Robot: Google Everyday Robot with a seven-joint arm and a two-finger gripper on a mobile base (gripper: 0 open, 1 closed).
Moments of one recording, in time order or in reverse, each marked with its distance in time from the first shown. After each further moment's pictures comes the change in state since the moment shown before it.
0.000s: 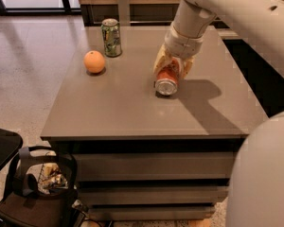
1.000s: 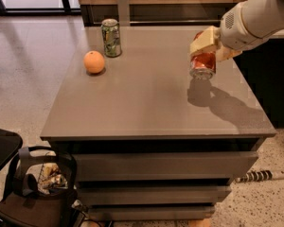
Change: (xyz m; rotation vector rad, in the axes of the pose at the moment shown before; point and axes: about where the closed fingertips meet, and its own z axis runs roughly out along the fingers) arm 0.014 -0.065 -0.101 -0.169 -0.407 -0.135
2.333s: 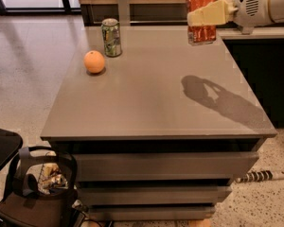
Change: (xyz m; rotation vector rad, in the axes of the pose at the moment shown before) arm -0.059 0.041 -0.060 -0.266 -0.396 -0.529
